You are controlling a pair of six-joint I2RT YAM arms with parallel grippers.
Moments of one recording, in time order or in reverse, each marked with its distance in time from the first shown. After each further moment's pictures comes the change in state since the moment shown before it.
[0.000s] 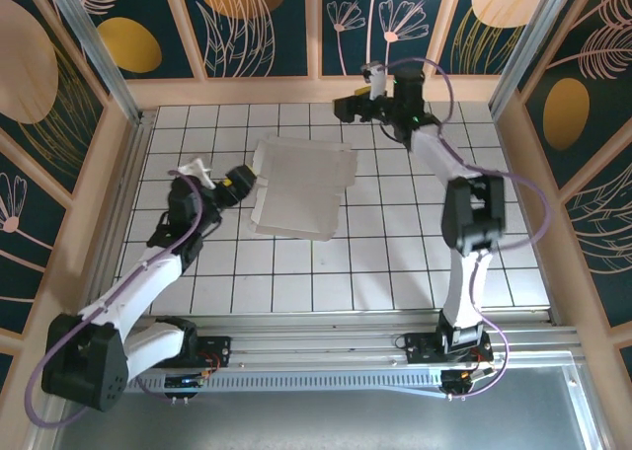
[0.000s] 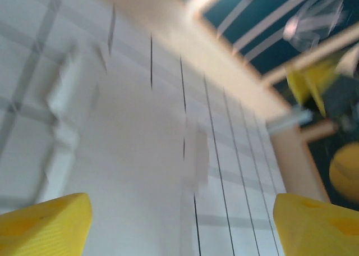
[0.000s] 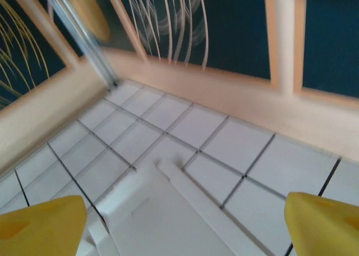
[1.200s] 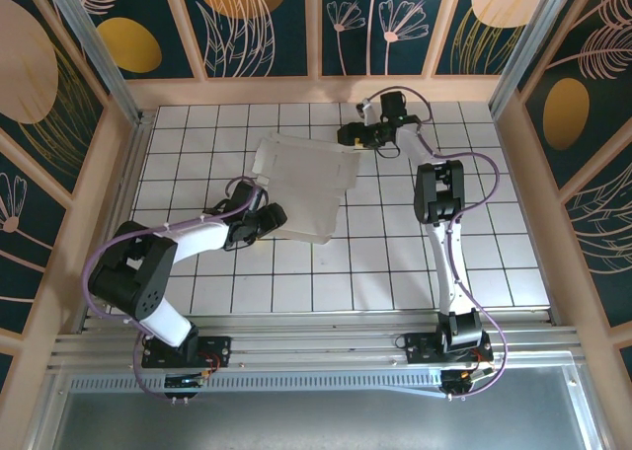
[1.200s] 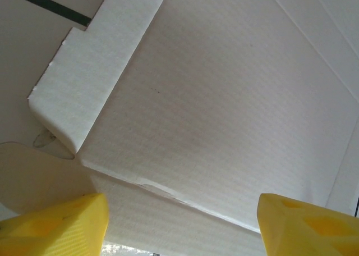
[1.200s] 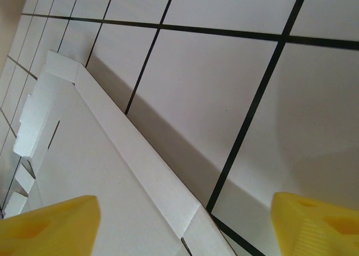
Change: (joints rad) left arm -0.145 0.495 0.160 -0.260 -0.111 -0.064; right arm -0.053 0.519 0.481 -0.487 -0.086 0.012
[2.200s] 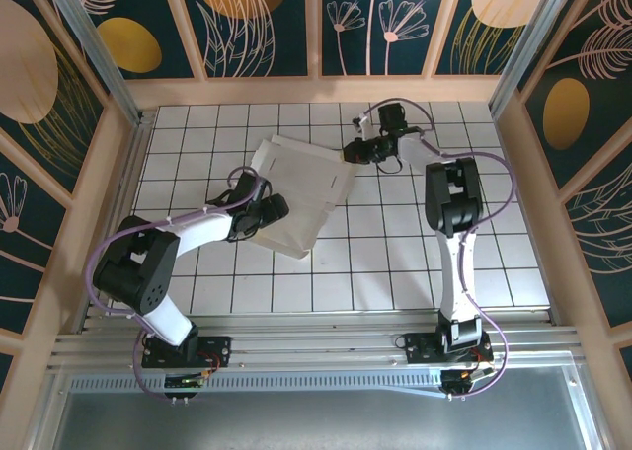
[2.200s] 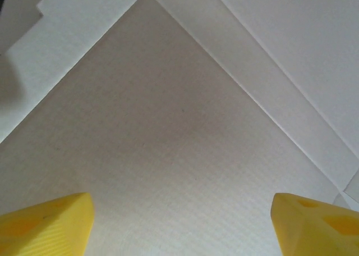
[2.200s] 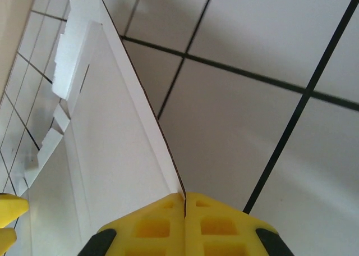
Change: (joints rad) left arm 0.000 0.027 0.110 -0.074 -0.080 0.069; right arm 0.046 -0.414 -0.588 0.184 0.035 -0.018
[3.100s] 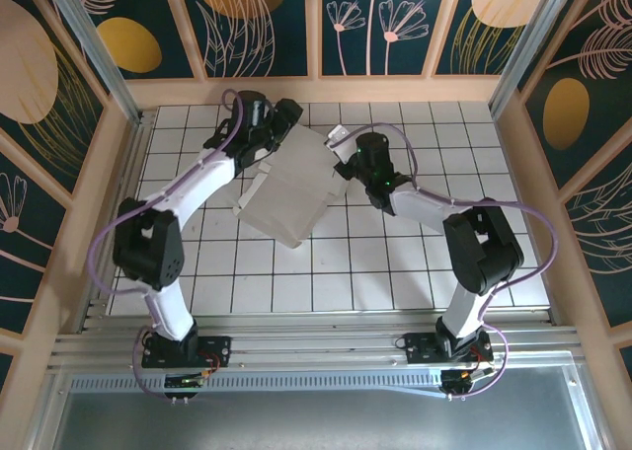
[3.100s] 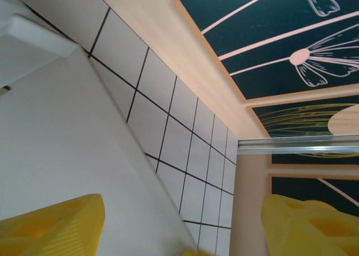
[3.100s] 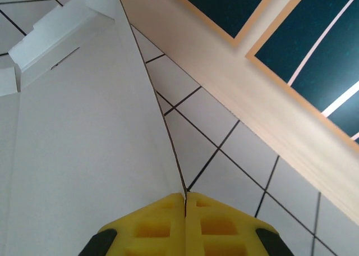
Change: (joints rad) left arm 0.072 0.228 0.678 0.035 0.173 -0.314; right arm 0.300 -0.521 -0.673 0.714 0.779 -0.601
